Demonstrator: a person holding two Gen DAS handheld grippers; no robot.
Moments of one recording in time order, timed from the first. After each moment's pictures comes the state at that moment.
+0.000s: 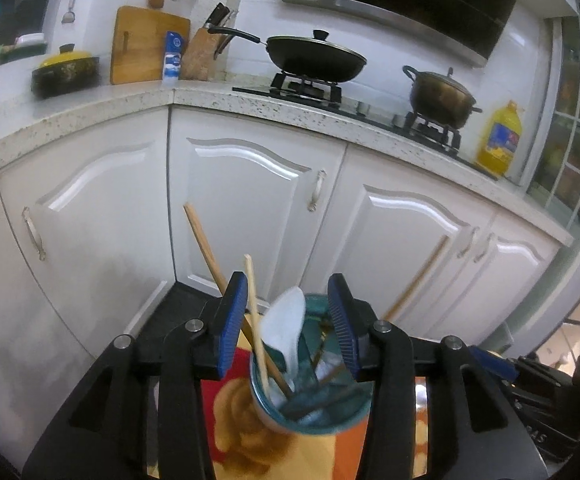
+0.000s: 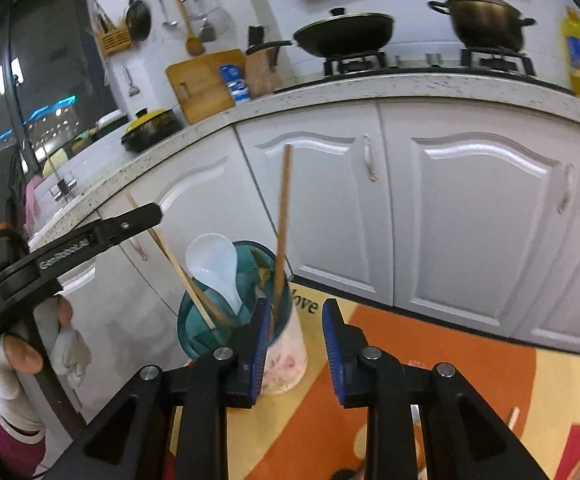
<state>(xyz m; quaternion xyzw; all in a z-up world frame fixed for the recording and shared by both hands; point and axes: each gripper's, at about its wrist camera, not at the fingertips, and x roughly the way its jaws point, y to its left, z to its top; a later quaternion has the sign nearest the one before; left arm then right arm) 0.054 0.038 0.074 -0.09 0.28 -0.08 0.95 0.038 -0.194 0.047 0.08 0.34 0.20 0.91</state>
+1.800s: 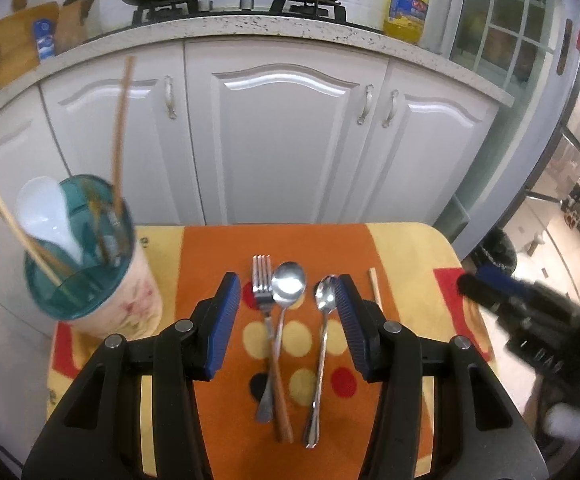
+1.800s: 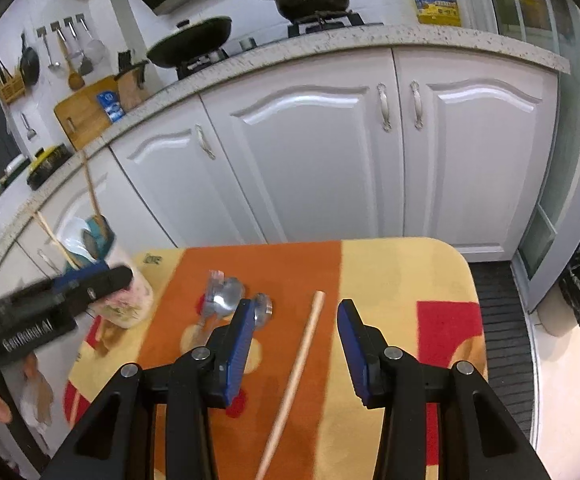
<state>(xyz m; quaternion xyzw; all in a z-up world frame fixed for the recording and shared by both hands) -0.002 -0.158 0.022 0.03 0.40 -0.20 0.89 -0.061 -0.363 0.016 0.14 0.38 0.01 0.92</state>
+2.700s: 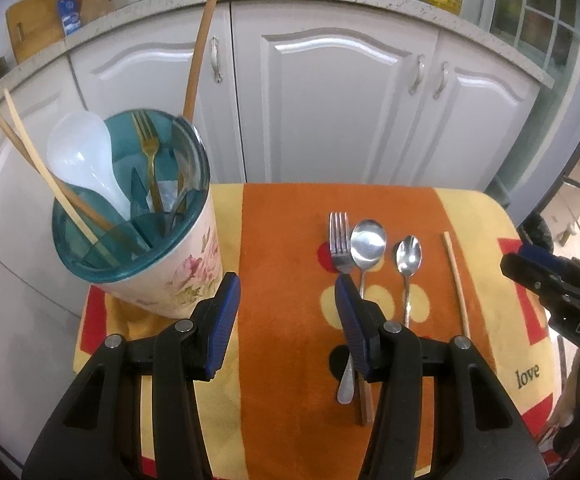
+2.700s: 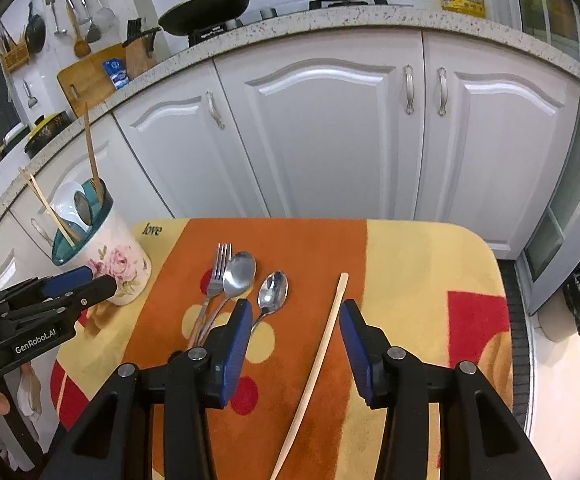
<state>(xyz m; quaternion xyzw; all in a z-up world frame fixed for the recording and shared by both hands) 0.017 -0.119 -0.031 0.06 0.43 -0.15 0.89 -0.040 -0.335 -0.014 0.10 0.42 0.03 0.90</state>
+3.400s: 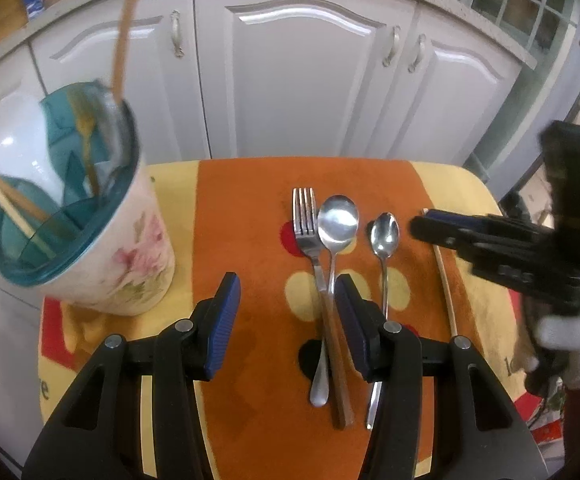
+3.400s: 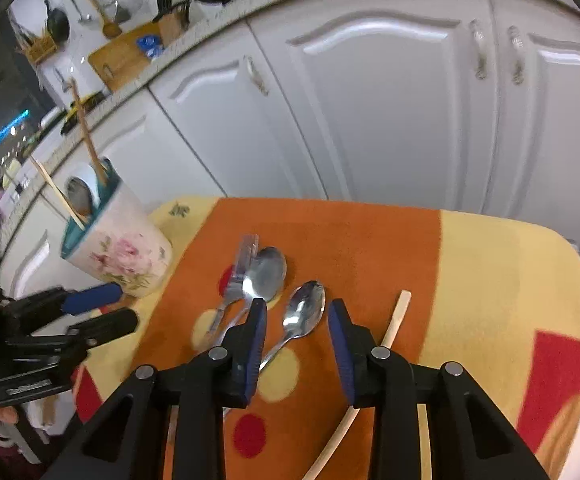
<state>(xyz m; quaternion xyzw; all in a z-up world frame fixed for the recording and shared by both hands) 0.031 -0.142 -0.052 0.06 0.47 -0.20 0.86 0.028 -0.337 -0.066 0.13 0.46 0.15 0.87</state>
